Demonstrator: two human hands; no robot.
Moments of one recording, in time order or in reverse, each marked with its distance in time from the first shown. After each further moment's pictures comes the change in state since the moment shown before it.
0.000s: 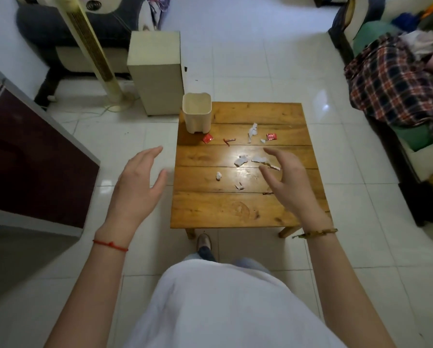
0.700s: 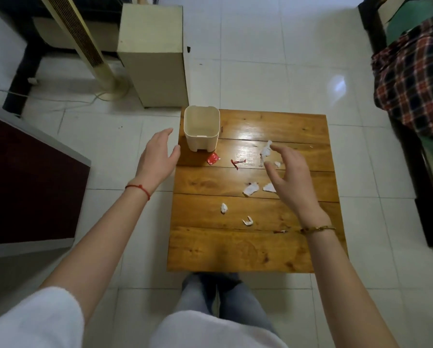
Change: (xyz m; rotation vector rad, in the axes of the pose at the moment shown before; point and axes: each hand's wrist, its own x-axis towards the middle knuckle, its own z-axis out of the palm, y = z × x) left_hand 0.292 -0.072 0.110 -0.028 -0.157 -0.249; right_hand 0.232 0.047 0.061 -0.060 -0.059 0.098
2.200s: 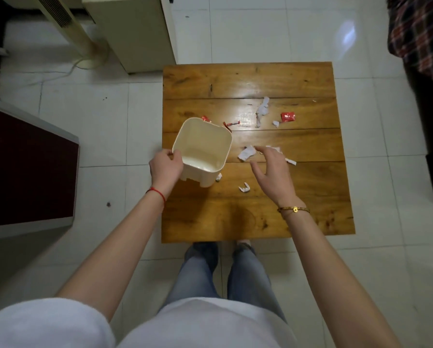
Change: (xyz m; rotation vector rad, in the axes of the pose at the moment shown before) left_hand -0.053 -0.030 0.127 -0.241 -0.058 -0.436; right_hand -0.048 0.099 0.103 0.004 -0.104 0.092
